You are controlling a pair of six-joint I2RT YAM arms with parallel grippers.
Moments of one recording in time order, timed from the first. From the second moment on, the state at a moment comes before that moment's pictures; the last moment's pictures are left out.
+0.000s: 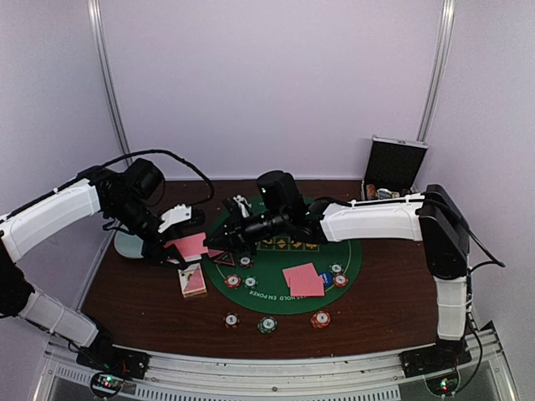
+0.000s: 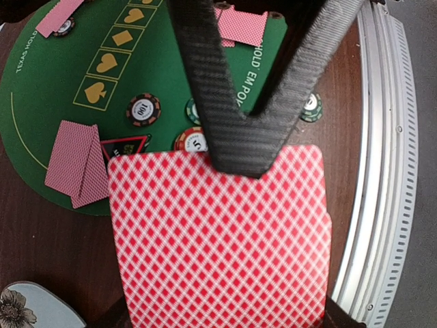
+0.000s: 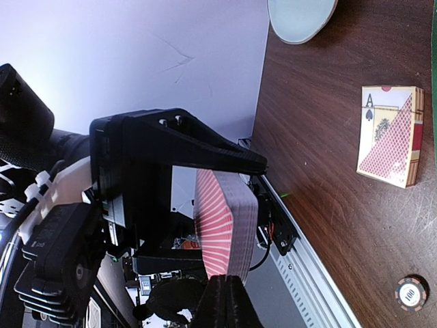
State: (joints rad) left arm -0.49 1.35 1.19 -1.07 0.47 0.77; right arm 0.96 2.05 1.56 0.15 -0.73 1.26
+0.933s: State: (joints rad) left arm -0.49 1.35 1.17 -1.07 0.45 0.77; right arm 0.85 1.83 1.43 -0.01 -0.72 1.15
